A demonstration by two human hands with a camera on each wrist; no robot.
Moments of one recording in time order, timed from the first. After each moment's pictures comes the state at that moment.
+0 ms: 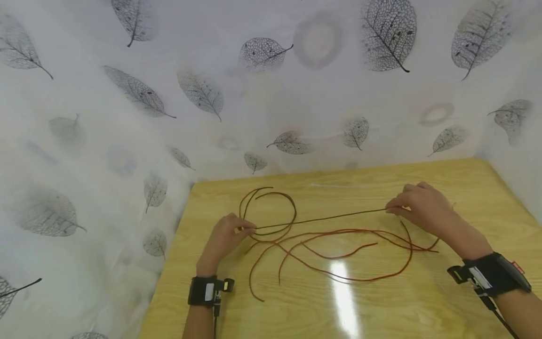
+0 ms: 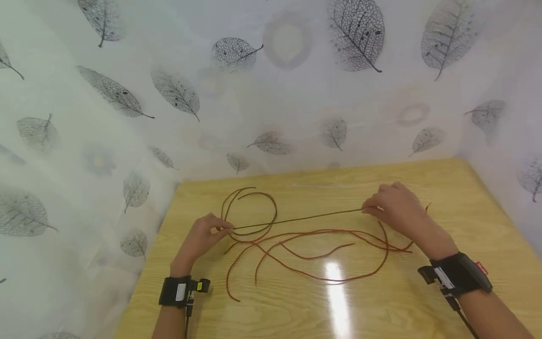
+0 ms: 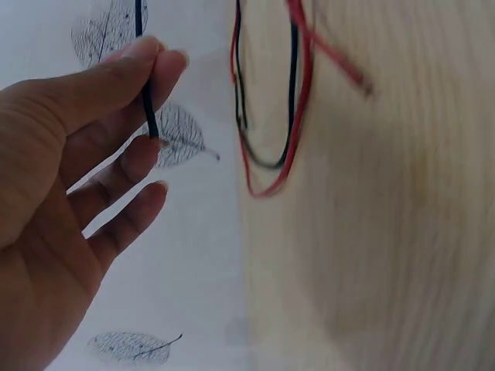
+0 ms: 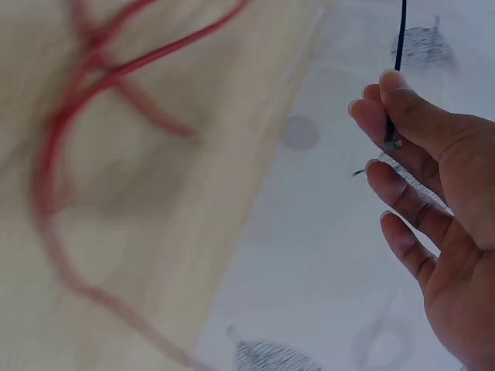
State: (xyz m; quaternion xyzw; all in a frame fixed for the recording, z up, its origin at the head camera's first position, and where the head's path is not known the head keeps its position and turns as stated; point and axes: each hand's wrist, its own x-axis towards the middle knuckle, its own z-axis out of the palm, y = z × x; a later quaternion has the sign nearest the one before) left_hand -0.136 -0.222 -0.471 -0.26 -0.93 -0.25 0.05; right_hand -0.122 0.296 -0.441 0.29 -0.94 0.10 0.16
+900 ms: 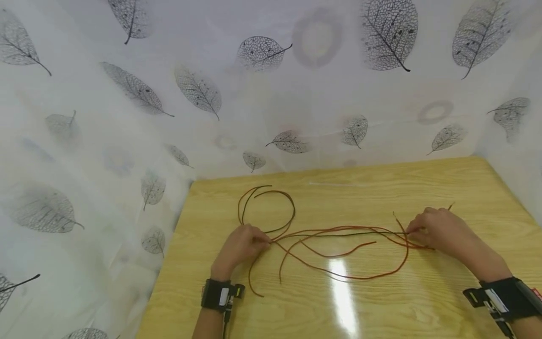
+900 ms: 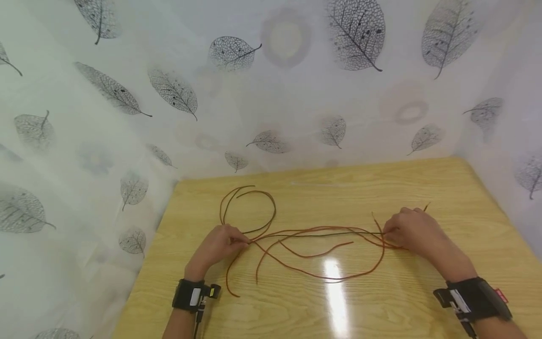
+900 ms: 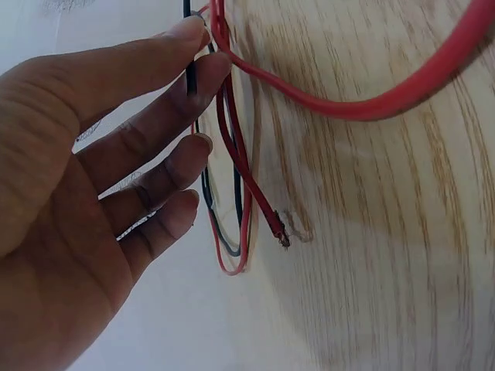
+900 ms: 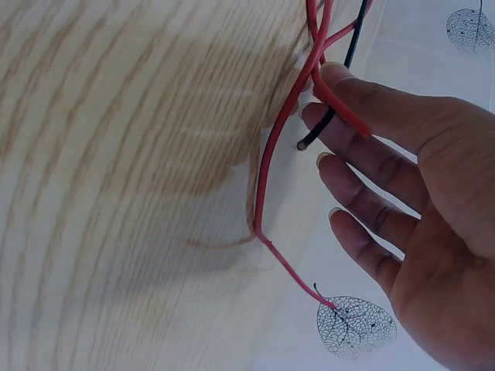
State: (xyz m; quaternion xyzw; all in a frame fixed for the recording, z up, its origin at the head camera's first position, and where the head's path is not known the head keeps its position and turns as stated) left_hand -0.122 -0.183 -0.482 -0.27 -0.94 -0.22 -0.04; right_hand -0.088 0.331 -0.476 0.23 -0.96 0.13 0.03
